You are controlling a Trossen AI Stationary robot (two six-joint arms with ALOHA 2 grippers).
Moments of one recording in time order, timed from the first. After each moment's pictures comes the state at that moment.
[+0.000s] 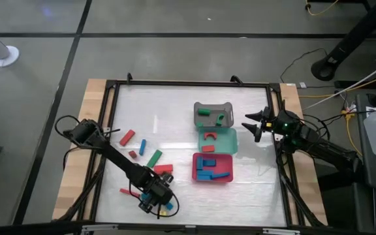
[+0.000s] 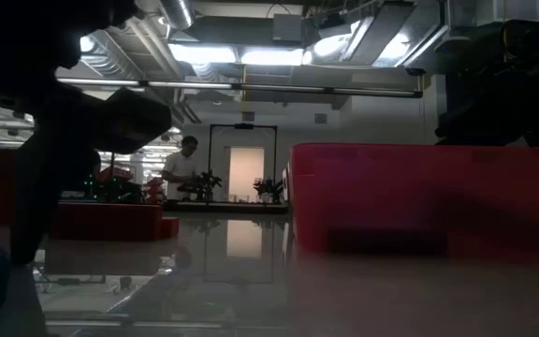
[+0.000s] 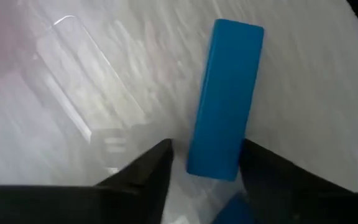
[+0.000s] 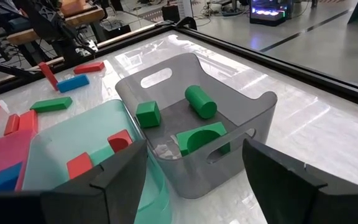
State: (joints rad) left arm -0.60 1.91 1.16 -0.46 0.02 -0.02; right arm -0.49 0.10 0.10 -0.29 -0.12 0.18
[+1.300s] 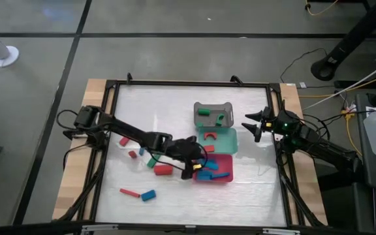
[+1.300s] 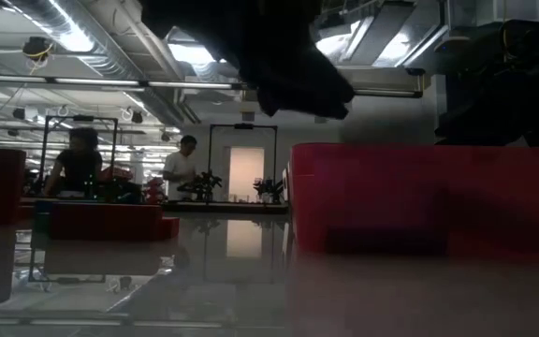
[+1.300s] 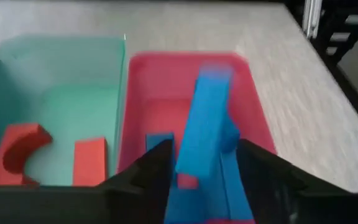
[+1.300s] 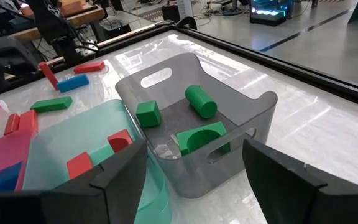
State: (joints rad) left arm -0.20 1.83 1.16 0.08 -0.06 -0.12; right arm -0.49 0.10 0.10 -0.29 -0.12 0.18
